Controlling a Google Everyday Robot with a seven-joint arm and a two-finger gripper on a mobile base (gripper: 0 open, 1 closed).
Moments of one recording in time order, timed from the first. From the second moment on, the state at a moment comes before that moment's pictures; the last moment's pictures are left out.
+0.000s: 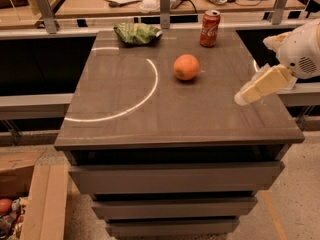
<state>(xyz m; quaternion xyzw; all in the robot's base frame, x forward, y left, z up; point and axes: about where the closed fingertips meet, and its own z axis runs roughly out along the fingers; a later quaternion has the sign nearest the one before) 0.541 -0.210 0.955 -0.48 0.79 0.07 0.39</state>
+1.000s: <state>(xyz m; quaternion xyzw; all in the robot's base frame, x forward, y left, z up) 0.598 -0.222 0.940 -0.37 0.79 0.10 0.48</state>
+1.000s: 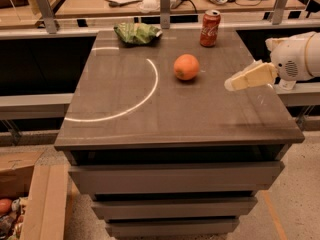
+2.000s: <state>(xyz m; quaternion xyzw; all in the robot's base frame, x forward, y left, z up) 0.630 -0.167 0.888 -0.40 0.78 0.14 0.46</state>
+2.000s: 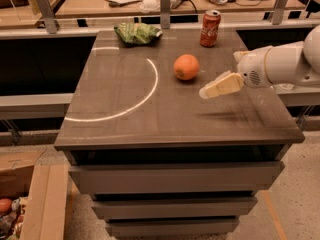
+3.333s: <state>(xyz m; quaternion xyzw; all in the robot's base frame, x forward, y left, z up) 0.689 -0.111 0.859 -0.39 0.77 0.16 0.48</state>
